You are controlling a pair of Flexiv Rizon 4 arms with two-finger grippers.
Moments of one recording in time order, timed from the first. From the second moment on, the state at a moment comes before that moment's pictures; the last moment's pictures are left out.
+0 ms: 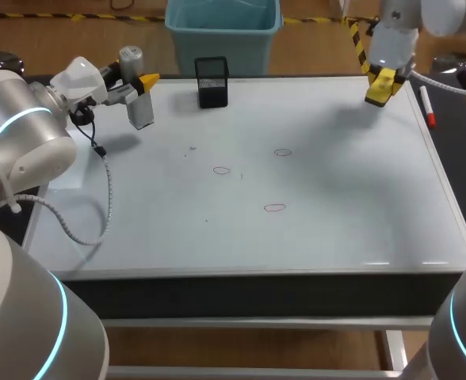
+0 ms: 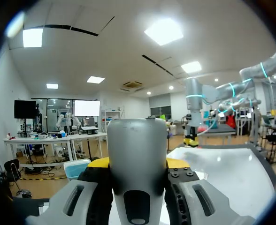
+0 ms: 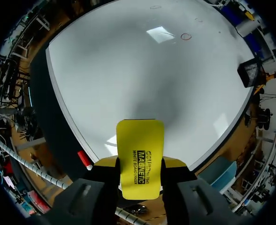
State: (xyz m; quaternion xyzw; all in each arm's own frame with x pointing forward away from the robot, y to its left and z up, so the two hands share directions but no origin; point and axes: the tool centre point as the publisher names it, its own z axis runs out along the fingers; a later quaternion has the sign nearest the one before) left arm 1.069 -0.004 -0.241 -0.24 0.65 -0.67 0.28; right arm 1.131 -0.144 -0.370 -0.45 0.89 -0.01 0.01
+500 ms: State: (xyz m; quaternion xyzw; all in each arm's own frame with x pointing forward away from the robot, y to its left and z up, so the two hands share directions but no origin) left arm 1.067 -0.015 -0.235 -0.22 0.65 -0.67 0.28; right arm 1.130 -0.144 -0.369 -0.45 0.89 -0.01 0.01
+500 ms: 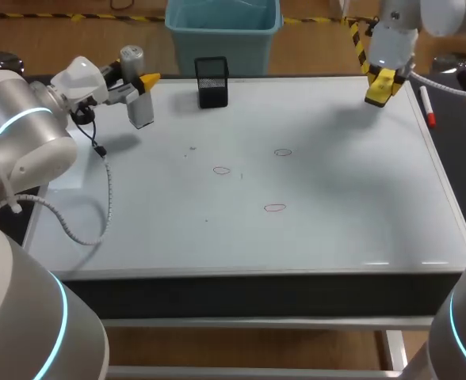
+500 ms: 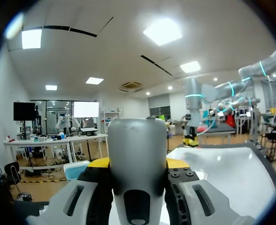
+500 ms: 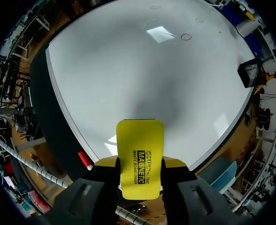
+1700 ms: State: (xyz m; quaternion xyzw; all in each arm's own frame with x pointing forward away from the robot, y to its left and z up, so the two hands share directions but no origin) left arm 1.018 -0.171 -0.258 -0.08 0.65 -0.75 0.10; right arm 1.130 -0.144 -0.369 -0.45 0.89 -0.01 0.01
